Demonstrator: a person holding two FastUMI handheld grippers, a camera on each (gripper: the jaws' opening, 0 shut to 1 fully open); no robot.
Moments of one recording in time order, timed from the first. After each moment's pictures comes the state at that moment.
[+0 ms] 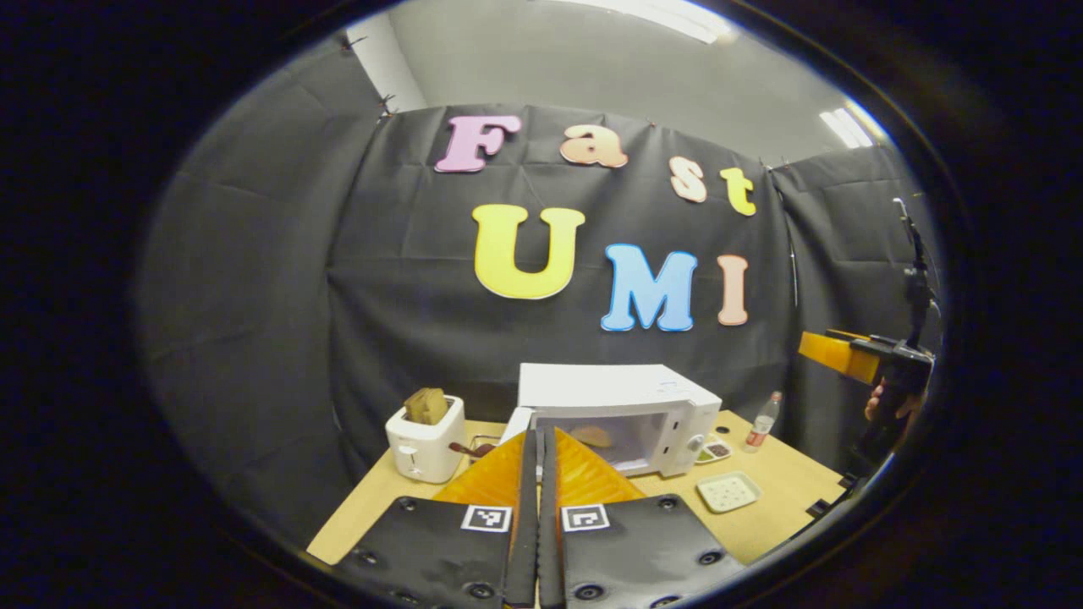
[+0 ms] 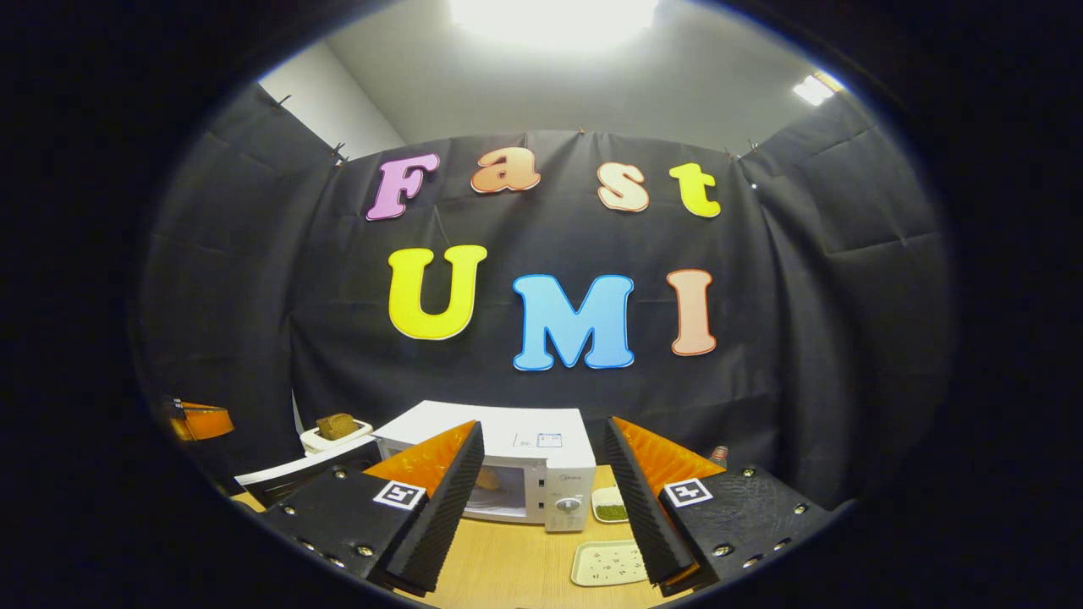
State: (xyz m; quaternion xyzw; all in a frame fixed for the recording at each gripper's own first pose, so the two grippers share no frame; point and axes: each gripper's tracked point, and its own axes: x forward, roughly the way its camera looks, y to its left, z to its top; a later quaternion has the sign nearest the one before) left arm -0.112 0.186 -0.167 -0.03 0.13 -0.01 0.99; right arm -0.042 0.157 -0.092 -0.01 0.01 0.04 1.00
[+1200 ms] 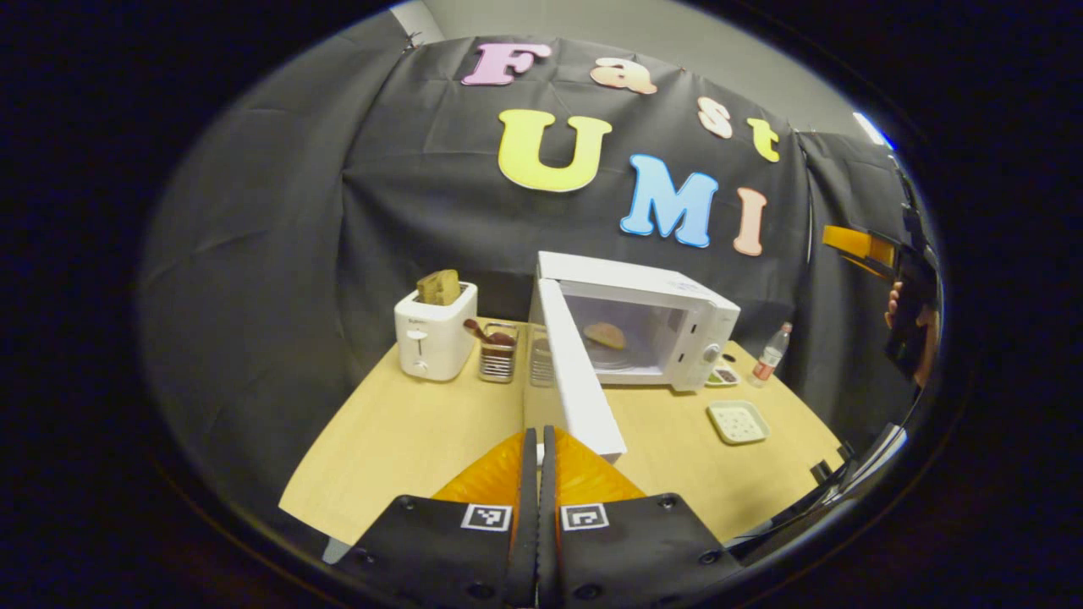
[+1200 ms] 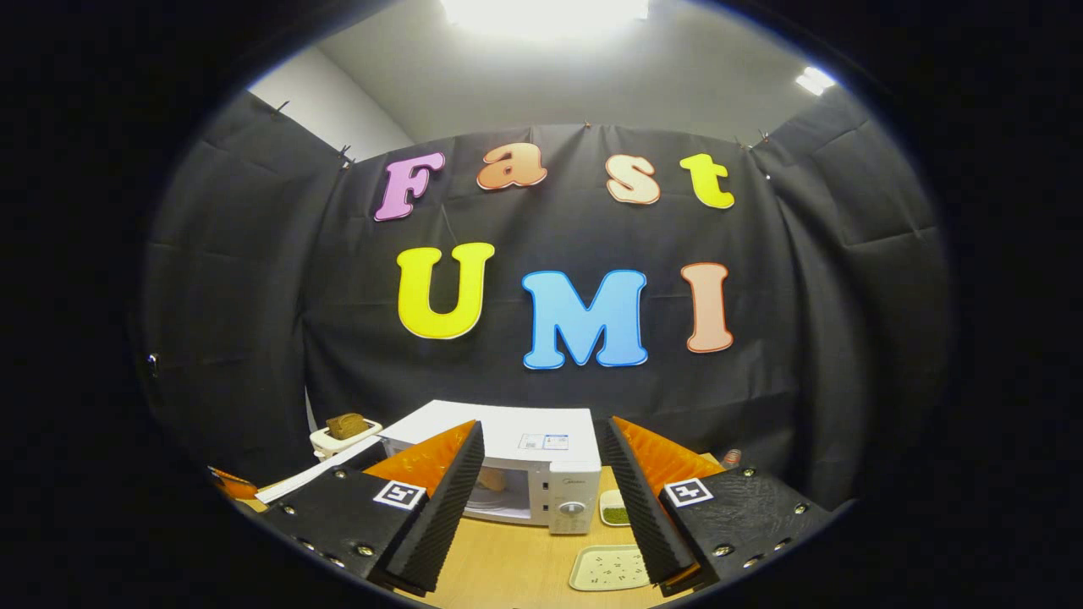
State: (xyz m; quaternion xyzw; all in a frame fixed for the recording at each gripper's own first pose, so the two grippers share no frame) left arm -0.178 0.175 -0.300 -0.06 0.28 -0.02 0.96; right arm -0.022 0.128 -0.088 0.00 0.01 0.06 1.00
